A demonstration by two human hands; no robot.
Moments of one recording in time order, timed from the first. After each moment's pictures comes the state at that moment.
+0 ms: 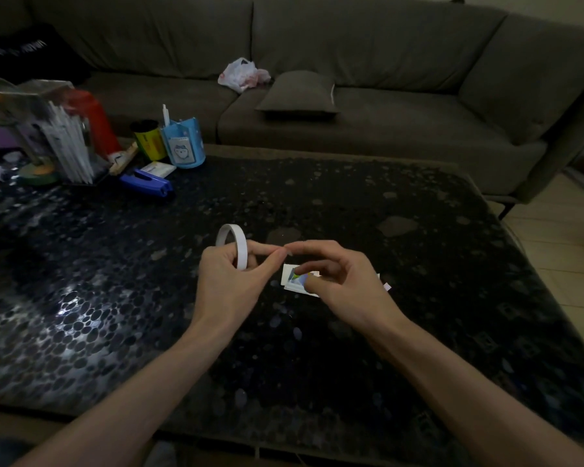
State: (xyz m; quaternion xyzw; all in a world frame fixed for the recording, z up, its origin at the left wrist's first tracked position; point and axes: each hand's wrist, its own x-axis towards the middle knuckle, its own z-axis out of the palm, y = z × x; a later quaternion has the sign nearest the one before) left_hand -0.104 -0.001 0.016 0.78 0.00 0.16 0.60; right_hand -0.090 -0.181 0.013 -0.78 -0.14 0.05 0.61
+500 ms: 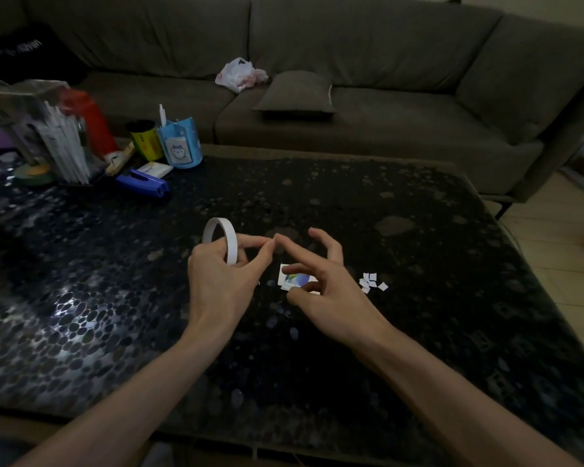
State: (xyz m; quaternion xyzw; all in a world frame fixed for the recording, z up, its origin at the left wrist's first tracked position) left_hand -0.101 -0.003 0.017 0.80 0.03 0.23 0.55; right_hand -0.100 -0.168 0.009 -0.79 -0.16 0.11 0.58
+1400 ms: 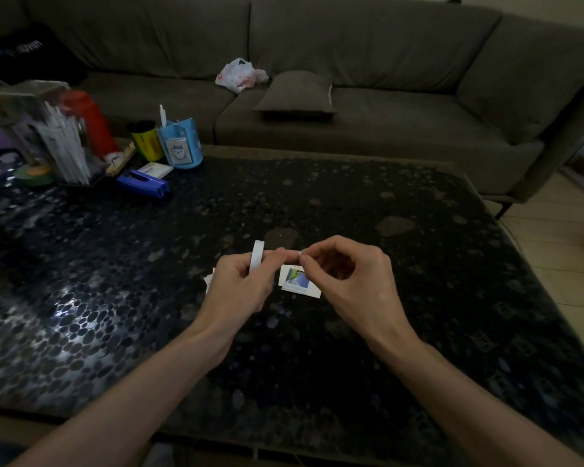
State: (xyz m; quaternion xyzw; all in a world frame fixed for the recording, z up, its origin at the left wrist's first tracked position) left_hand -0.104 -0.004 0.008 0.73 0.00 0.00 0.69; right_hand -0.102 -0.185 0.021 -0.86 -0.13 -0.14 0.47
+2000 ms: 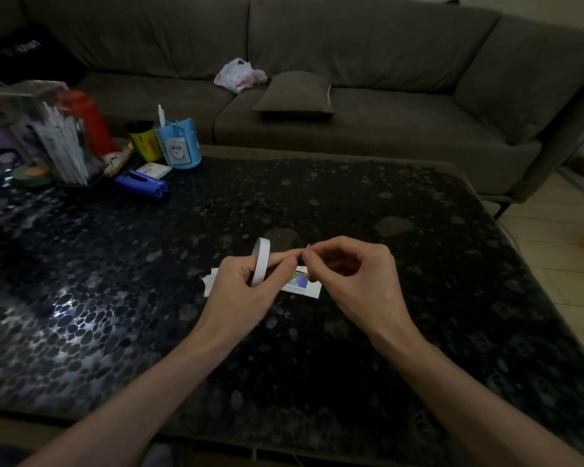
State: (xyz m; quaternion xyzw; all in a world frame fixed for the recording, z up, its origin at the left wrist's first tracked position) left_hand -0.113 -0.011 0.015 0.74 -0.12 0.07 0.65; right_hand -0.101 -0.190 0.024 -0.84 -0.11 -0.12 0.52
